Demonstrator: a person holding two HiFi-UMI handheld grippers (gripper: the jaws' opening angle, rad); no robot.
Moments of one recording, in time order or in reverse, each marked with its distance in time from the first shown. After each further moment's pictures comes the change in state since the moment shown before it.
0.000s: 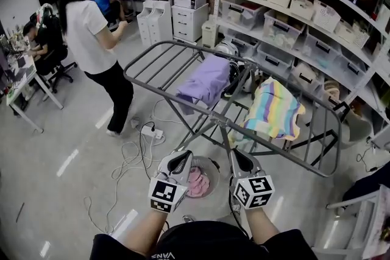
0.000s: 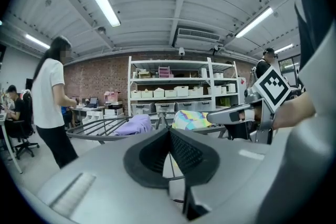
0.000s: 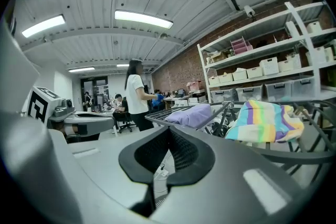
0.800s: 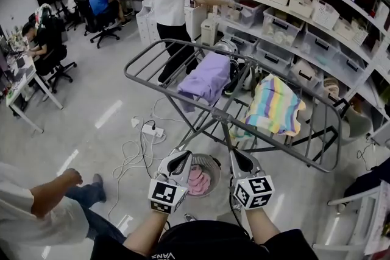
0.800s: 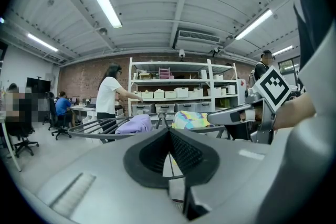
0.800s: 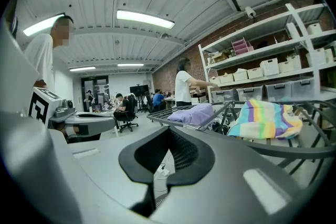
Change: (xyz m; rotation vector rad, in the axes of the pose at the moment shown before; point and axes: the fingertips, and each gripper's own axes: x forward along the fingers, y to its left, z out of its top) left arm -0.017 0.000 -0.009 -0.021 -0.016 0.003; right arm -0.009 0.016 -0.007 -0.009 0.002 0.002
